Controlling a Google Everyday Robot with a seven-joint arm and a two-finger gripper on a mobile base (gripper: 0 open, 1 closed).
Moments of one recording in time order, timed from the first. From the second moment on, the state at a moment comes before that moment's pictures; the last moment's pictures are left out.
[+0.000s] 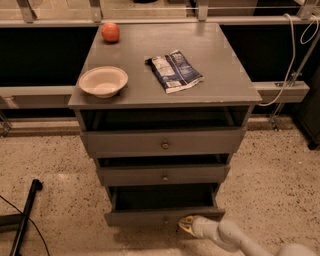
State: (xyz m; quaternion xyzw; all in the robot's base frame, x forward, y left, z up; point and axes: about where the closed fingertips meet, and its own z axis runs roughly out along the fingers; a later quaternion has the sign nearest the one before) arm 0.555 -0.125 0.118 -0.58 0.67 0.12 0.45
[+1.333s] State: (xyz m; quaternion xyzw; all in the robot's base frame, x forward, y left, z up) arm 0.615 -0.095 0.112 -0.59 0.65 0.11 0.46
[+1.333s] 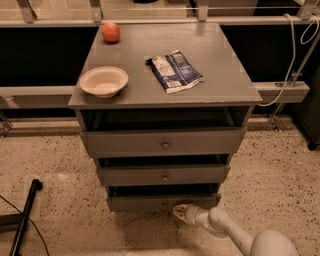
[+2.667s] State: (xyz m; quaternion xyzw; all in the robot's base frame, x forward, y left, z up) arm 0.647 -0.105 0.132 -0.58 0.64 0.10 0.50
